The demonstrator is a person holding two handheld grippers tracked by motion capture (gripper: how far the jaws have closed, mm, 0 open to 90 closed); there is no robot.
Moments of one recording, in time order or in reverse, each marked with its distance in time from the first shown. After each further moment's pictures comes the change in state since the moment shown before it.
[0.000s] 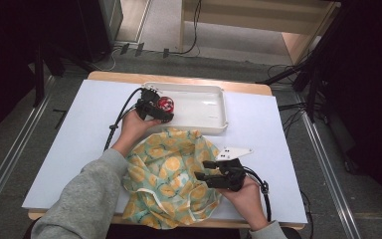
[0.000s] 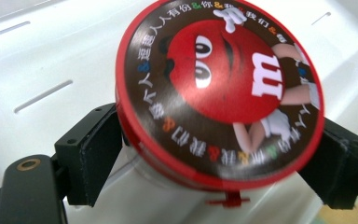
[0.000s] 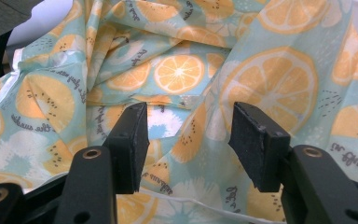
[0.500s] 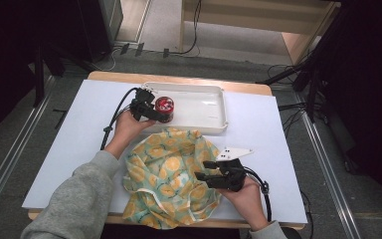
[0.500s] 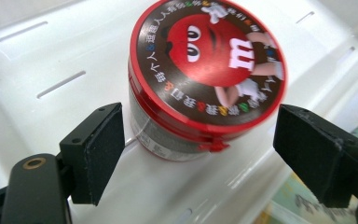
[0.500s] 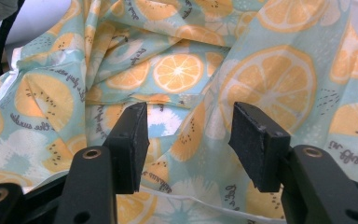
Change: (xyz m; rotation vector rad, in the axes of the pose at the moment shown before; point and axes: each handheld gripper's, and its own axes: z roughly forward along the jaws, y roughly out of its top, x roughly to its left) left arm -0.002 -0.006 -0.025 -0.021 0.000 0.020; right arm 0.000 -0.001 -0.001 0.002 -0.003 0.000
